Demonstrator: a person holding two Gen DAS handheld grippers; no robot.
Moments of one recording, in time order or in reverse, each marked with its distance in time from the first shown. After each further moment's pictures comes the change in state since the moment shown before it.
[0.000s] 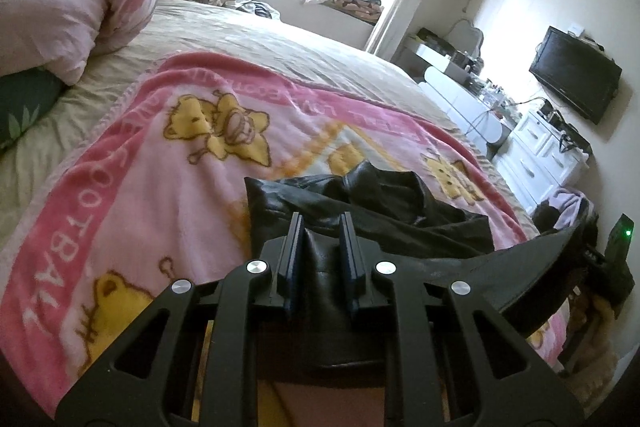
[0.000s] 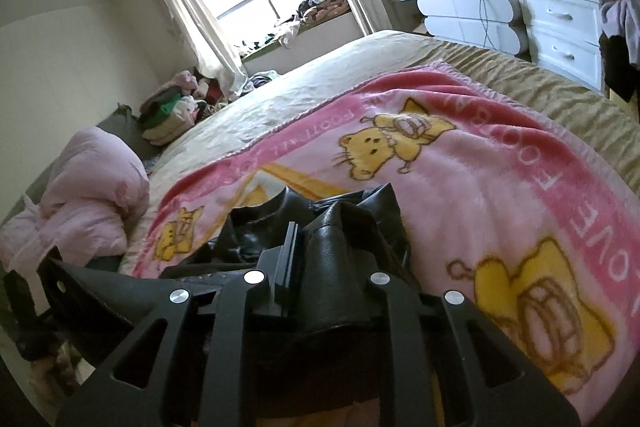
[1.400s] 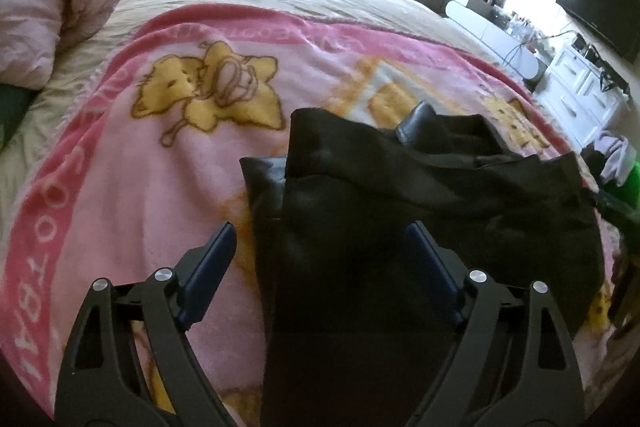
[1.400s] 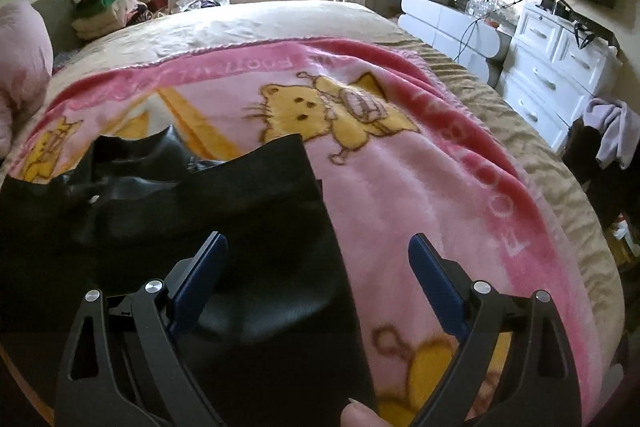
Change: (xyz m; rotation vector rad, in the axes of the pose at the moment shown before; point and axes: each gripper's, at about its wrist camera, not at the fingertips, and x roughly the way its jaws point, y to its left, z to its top) left arm 0.129 0.011 -0.003 0.130 0.197 0.109; right arm 0.136 -0.022 0.008 -0.300 0.182 -0.342
